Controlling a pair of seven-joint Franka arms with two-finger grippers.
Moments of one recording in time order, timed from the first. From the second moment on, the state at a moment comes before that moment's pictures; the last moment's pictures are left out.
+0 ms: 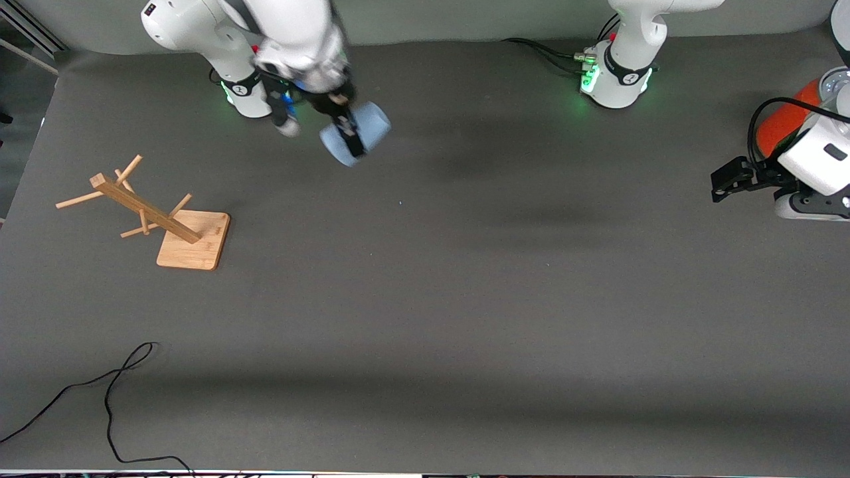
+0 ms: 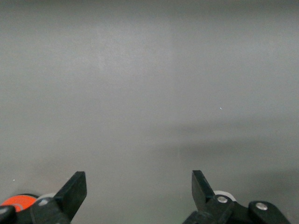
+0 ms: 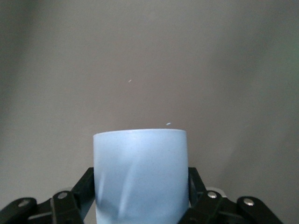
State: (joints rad) left arm -0.04 -0.01 -0.02 -1.68 0.02 1.65 0.02; right arm 0.89 0.10 -0.11 -1.74 0.02 1.88 2.03
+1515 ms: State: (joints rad) left arm -0.02 0.02 0.00 -1.69 0.02 1.66 0.02; right arm 1.01 1.01 -0.11 -1.08 0.00 2.02 2.54
